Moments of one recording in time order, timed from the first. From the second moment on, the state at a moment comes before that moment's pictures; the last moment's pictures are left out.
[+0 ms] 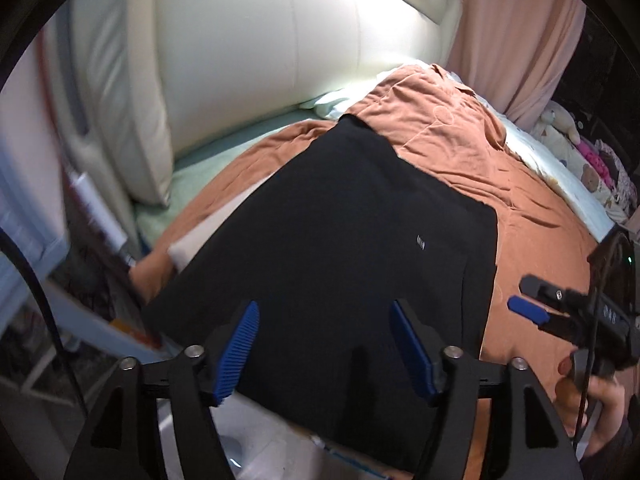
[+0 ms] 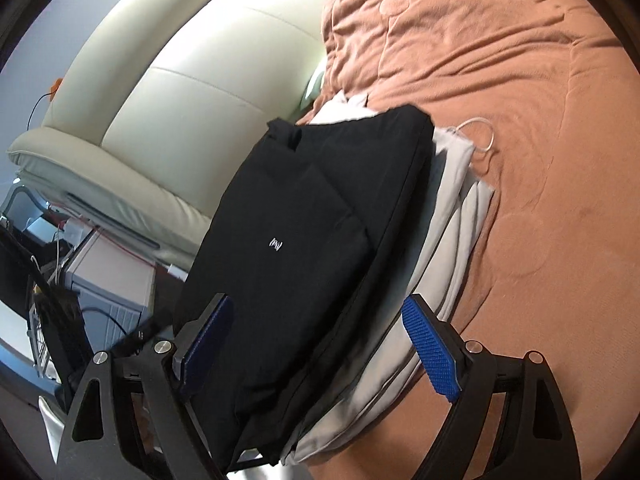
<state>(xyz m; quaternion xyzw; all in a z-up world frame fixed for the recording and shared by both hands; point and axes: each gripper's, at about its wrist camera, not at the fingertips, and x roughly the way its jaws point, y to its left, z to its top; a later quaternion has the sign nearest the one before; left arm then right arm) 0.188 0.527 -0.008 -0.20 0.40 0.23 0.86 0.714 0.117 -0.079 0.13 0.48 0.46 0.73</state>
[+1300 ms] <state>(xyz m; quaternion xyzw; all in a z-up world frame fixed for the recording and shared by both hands) 0.191 0.555 -0.063 -0.32 0.38 0.24 0.83 0.726 0.157 -0.109 0.09 0.49 0.40 0.77</state>
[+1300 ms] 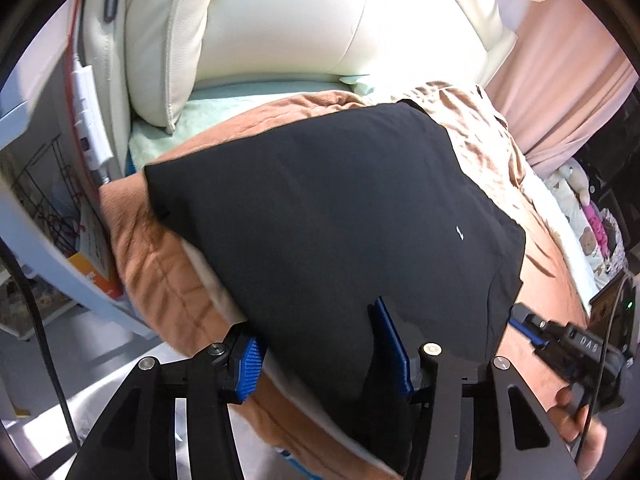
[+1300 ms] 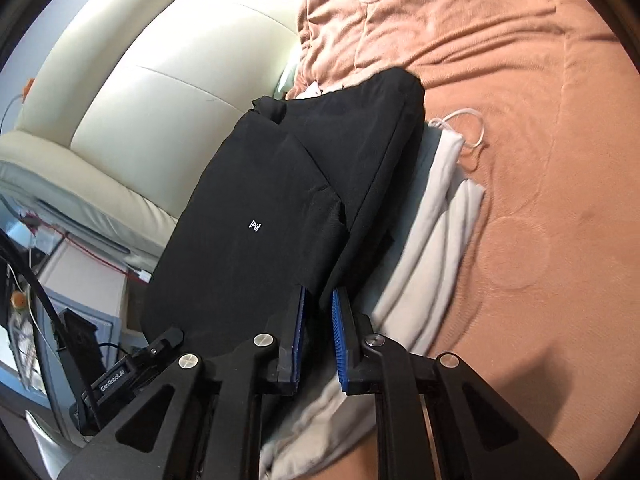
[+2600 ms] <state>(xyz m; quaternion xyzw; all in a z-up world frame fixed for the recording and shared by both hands) 0.052 0.268 0.101 -0.13 0.27 0.14 0.94 0.448 -0.118 0.079 0.01 0.31 0.33 0.89</state>
